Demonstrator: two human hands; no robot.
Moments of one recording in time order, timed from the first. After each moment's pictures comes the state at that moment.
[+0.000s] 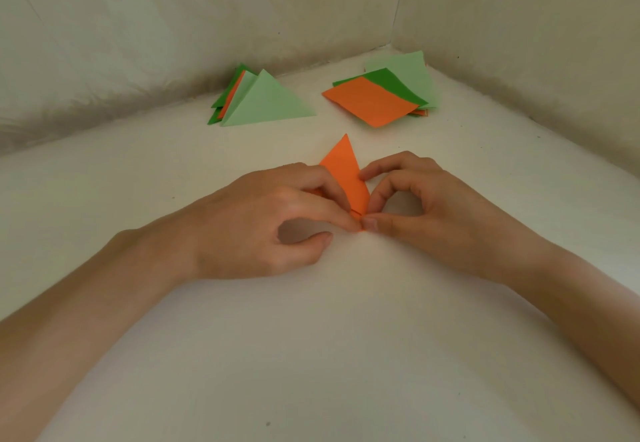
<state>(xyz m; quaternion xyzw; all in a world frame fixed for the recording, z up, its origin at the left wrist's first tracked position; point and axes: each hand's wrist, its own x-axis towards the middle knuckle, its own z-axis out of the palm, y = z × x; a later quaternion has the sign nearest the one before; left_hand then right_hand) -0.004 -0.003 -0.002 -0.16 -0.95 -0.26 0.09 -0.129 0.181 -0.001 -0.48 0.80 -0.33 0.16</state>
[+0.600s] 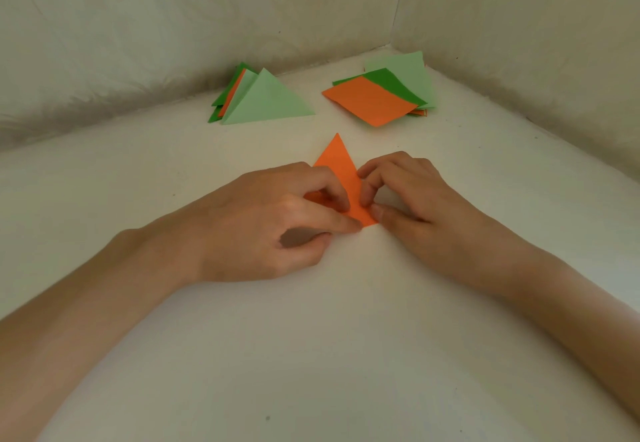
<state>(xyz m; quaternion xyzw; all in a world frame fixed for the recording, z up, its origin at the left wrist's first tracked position) -0.004 -0.002 -0.004 -0.18 -0.96 -0.16 0.11 -0.129 0.178 -0.012 -0.54 0.79 -0.27 0.09</state>
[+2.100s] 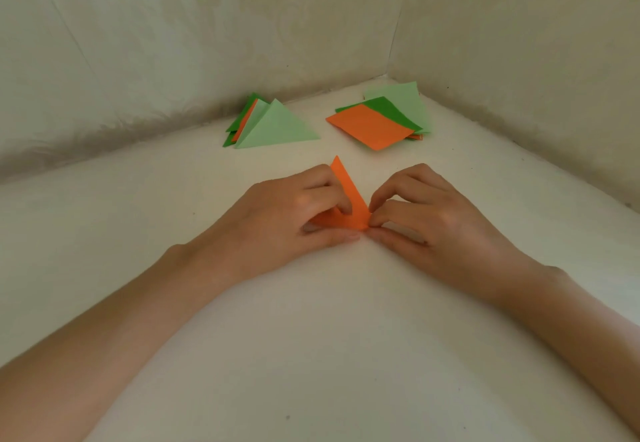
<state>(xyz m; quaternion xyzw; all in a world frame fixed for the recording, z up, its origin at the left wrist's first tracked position) -0.015 -0.004 -0.011 -0.09 -0.96 -0.20 0.18 -0.134 0.186 -0.007 -0.65 0.71 -0.20 -0.16</state>
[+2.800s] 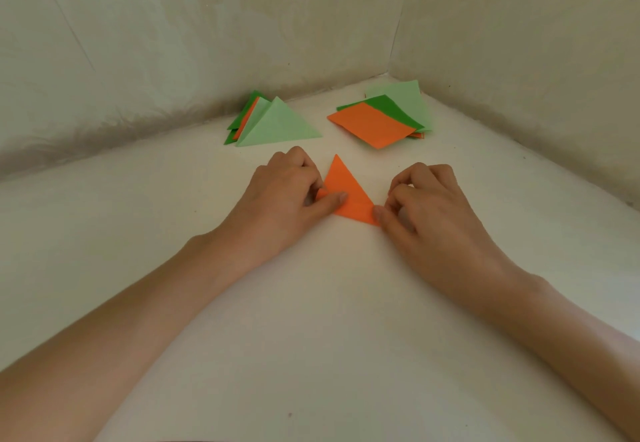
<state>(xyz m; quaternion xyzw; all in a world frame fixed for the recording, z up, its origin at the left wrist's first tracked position) -0.035 -0.001 -0.015 0.10 -0.95 -0.23 0.16 -0.111 0.176 -0.002 -0.44 0.88 -0.16 -0.05</state>
